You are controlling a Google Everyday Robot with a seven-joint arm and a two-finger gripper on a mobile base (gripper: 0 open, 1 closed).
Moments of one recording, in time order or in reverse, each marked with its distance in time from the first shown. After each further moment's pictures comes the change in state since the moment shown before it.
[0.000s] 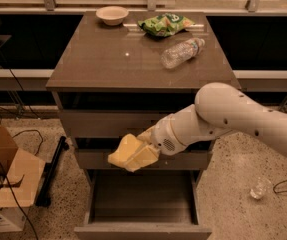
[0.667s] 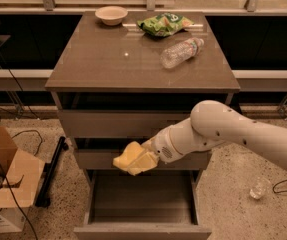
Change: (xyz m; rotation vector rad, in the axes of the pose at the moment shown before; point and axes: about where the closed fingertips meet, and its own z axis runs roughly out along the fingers) arm 0.041 -0.031 0.043 0.023 0.000 0.123
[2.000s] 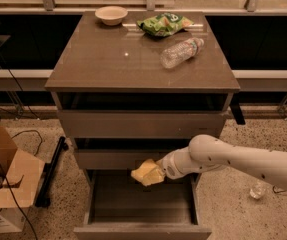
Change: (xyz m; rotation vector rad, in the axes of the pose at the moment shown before) arm 0.123 -0.101 0.088 0.125 0.044 0.165
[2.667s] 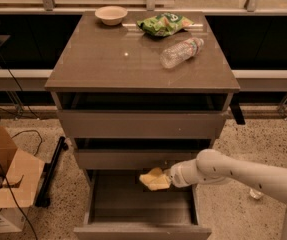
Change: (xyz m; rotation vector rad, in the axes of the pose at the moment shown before) arm 0.059 -0.048 0.045 -0.012 -0.045 0.174
